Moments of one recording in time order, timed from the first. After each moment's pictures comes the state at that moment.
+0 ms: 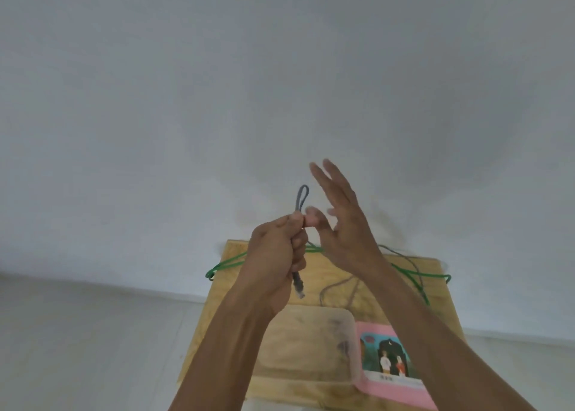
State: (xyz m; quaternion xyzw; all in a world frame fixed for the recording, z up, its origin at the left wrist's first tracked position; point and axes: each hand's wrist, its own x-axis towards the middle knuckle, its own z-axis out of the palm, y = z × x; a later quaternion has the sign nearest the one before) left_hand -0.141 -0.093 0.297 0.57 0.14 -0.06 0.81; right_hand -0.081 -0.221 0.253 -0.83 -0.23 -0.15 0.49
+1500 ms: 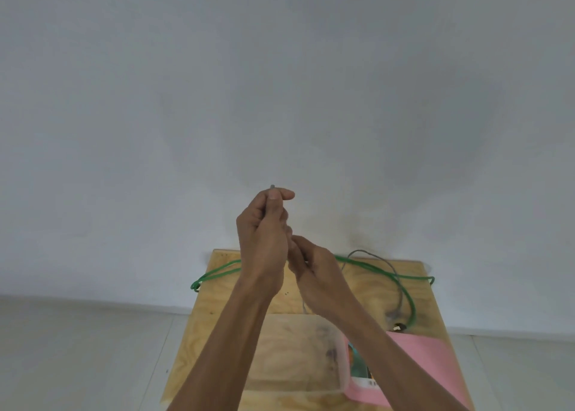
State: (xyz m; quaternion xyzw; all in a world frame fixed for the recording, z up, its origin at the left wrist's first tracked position) left_hand -0.107 -0.111 0.291 0.59 0.08 0.15 0.79; right_hand -0.121 -0.202 0.238 -0.81 -0.14 -0.01 0.58
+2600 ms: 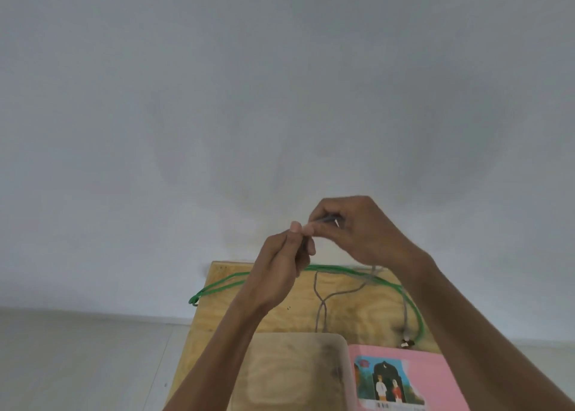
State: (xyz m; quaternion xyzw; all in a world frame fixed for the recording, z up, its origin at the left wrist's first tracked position) left_hand -0.085 -0.095 0.259 0.74 -0.09 -0.02 0.67; right_hand -0.044 -0.259 0.307 -0.89 -0.22 0.00 0.40
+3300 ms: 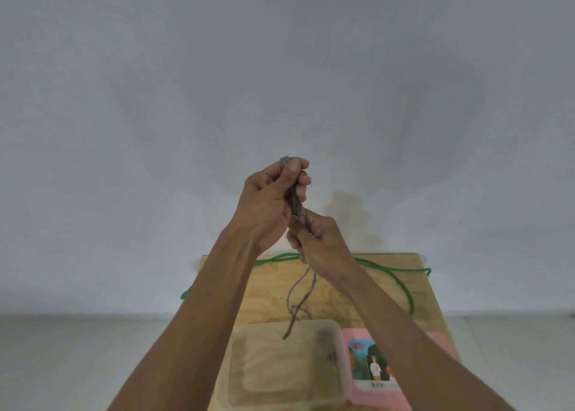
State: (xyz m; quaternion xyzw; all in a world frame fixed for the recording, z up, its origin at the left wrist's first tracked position) left_hand -0.025 -0.107 0.294 0.54 -0.06 -0.07 0.84; right_hand -0.052 -0.220 0.228 -0.73 -0.07 0.03 0.67
